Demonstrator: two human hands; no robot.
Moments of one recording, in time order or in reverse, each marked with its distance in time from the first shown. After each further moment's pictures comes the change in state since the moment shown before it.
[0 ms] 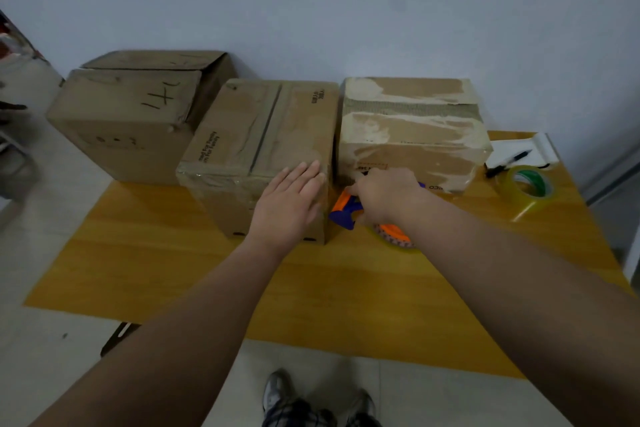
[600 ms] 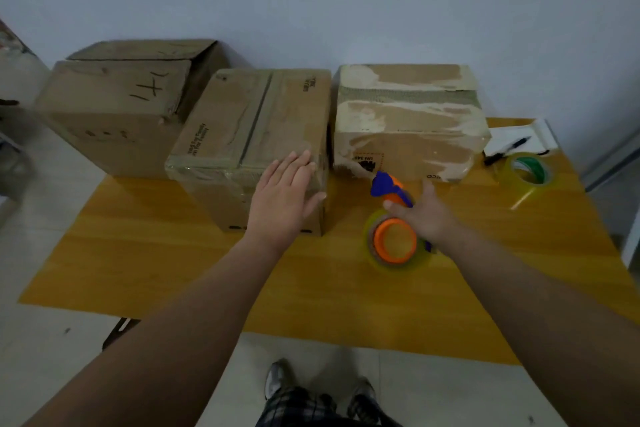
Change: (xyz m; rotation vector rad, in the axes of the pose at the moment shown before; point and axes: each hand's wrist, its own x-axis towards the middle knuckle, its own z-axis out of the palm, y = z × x) left_hand -0.001 0.008 0.005 -0.069 0.069 -0.095; right_hand -0.012 0.046 0.108 1.305 0.109 0.446
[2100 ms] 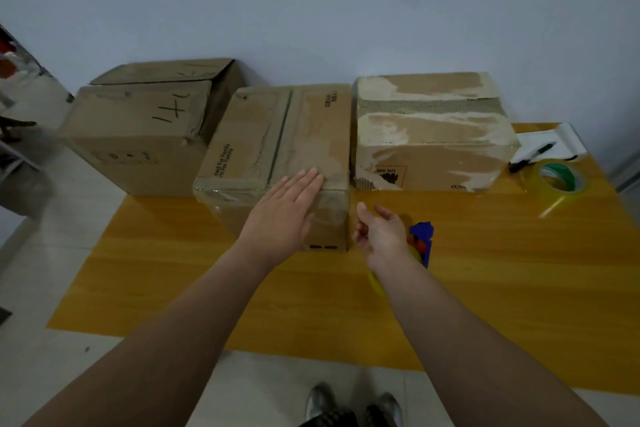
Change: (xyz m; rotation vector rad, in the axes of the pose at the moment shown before) left_hand 0.000 -0.052 -0.026 0.088 -0.194 0.164; right_hand -0.007 -0.076 0.115 1.188 0.172 0.312
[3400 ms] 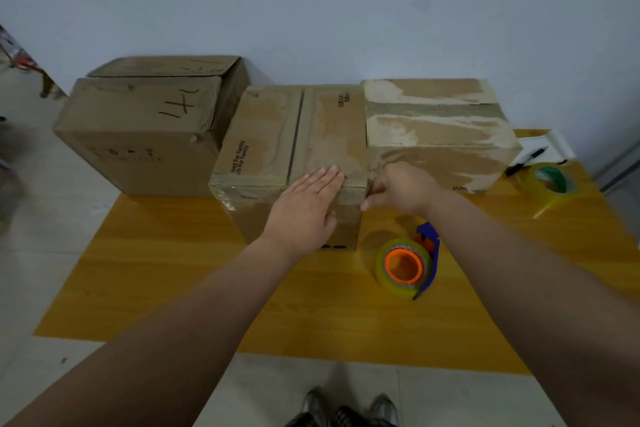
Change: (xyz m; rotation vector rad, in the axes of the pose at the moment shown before) left_hand 0.005 -0.008 0.004 -0.089 0.028 0.027; right_hand -0.001 -0.083 0.025 -1.879 -0.421 -0.813
